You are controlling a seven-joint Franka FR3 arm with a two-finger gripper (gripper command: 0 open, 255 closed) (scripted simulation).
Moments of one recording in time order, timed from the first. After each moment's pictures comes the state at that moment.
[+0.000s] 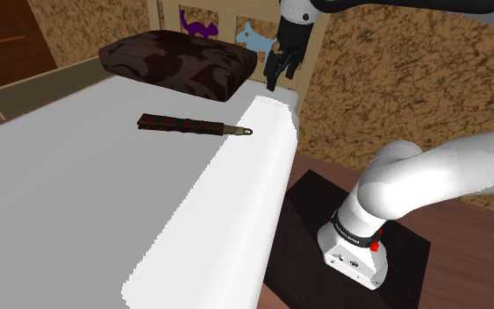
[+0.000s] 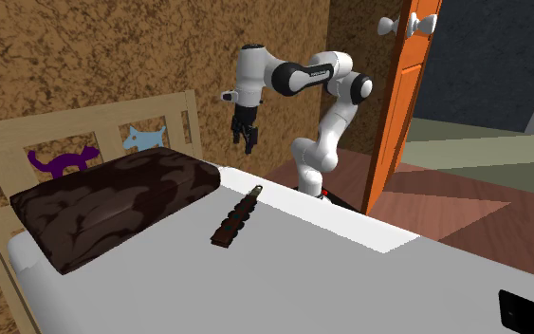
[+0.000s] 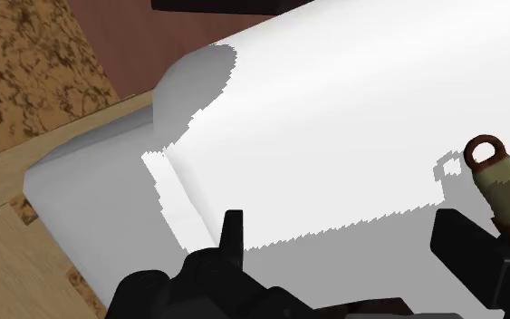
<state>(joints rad) 0.01 -0.74 0.06 -2.35 -0.06 1.72 0.02</state>
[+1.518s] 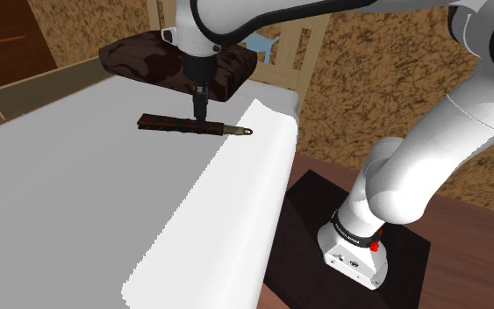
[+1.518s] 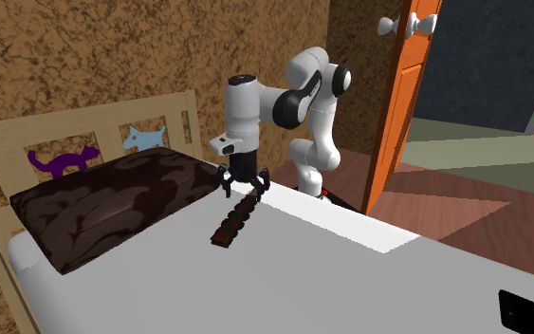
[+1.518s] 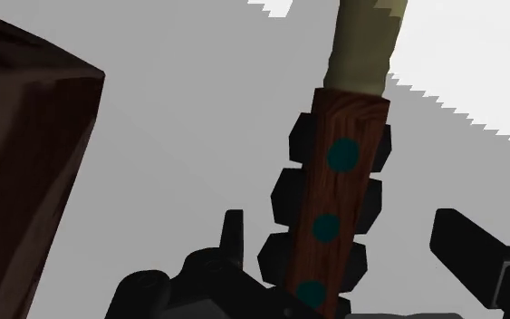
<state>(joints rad) 0.27 -0.23 0.17 -2.09 0.01 1.88 -0.42</state>
